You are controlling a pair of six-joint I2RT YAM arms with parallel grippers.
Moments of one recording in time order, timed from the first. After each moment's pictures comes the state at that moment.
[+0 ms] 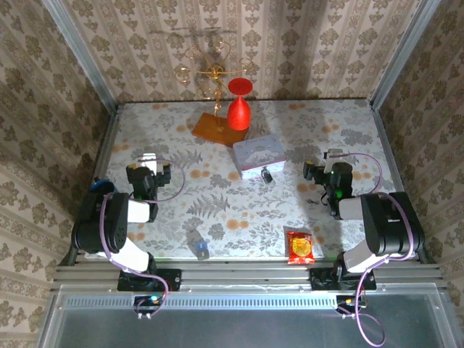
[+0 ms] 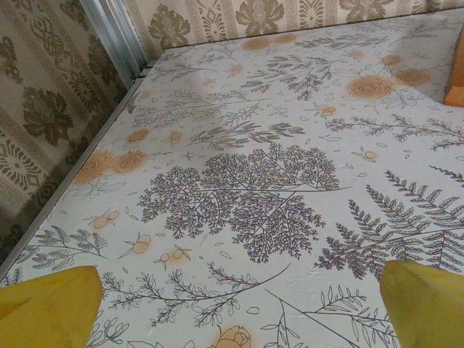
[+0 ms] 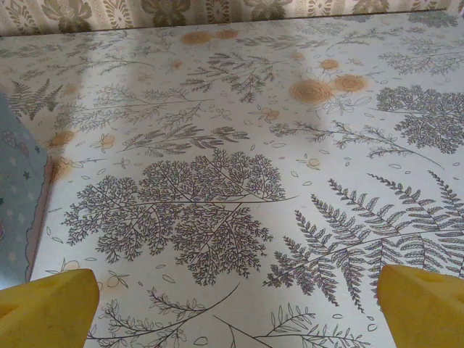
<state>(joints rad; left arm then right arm) -0.07 1.57 0.36 0.89 -0.21 0.11 0.00 1.54 0.38 0.77 0.05 0.05</state>
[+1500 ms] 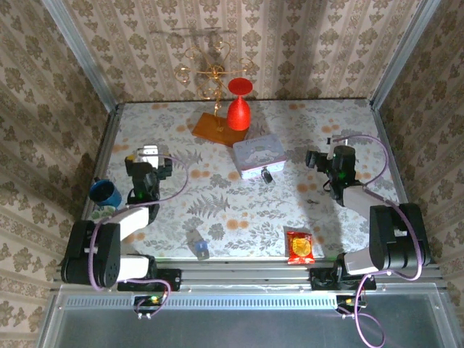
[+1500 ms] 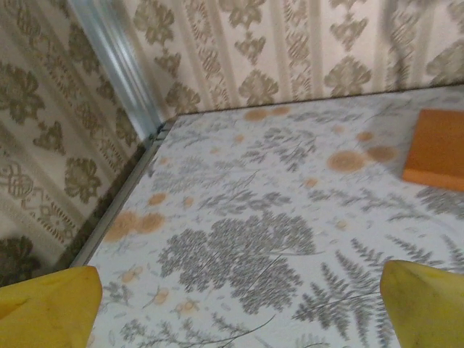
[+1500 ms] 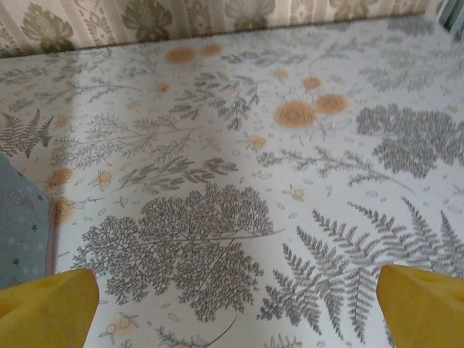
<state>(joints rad) -0.19 1.28 0.42 0.64 -0.32 0.12 0.01 1.41 0.61 0.32 0.08 0.11</state>
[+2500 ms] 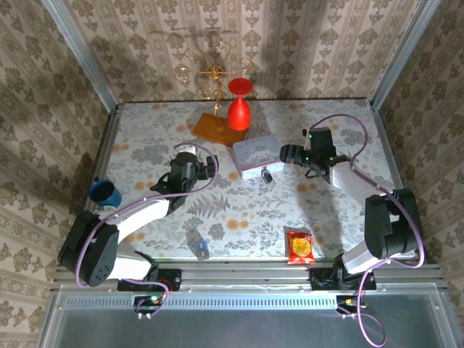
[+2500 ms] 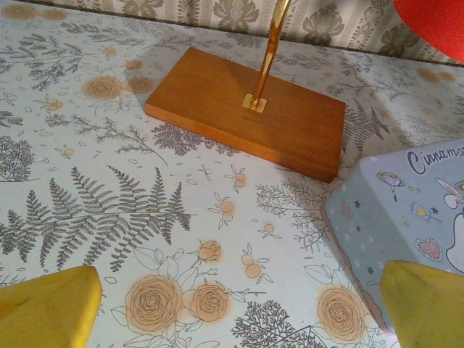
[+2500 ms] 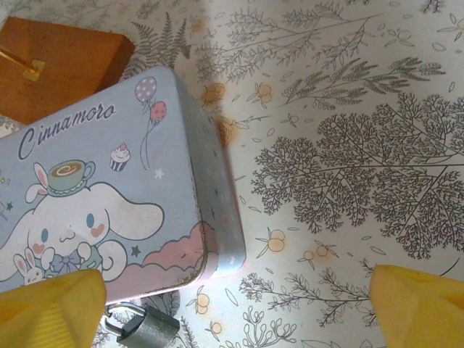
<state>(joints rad) -0.60 1.34 0.68 0.18 -0.30 -0.40 0.18 1.53 0.94 -0.17 -0.09 0.35</state>
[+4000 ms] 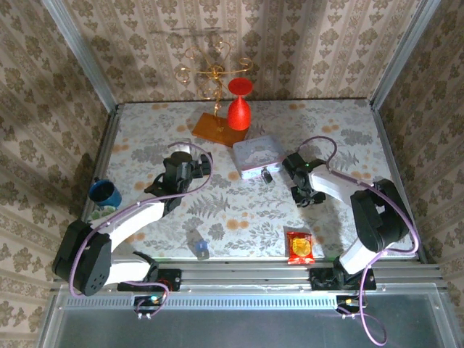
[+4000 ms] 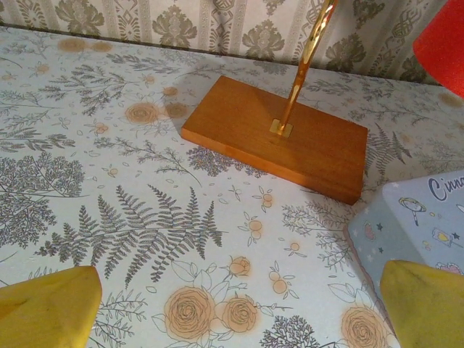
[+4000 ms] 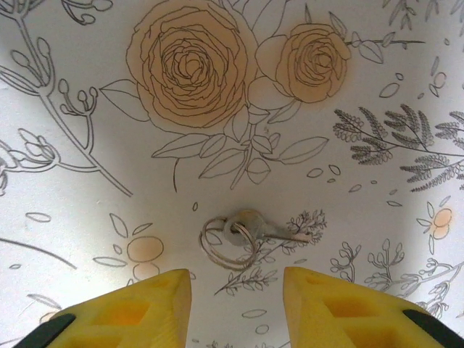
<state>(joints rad) -0.58 1.27 0.67 0.14 -0.36 -0.38 0.40 1.63 0.95 -0.85 0.30 0.34</state>
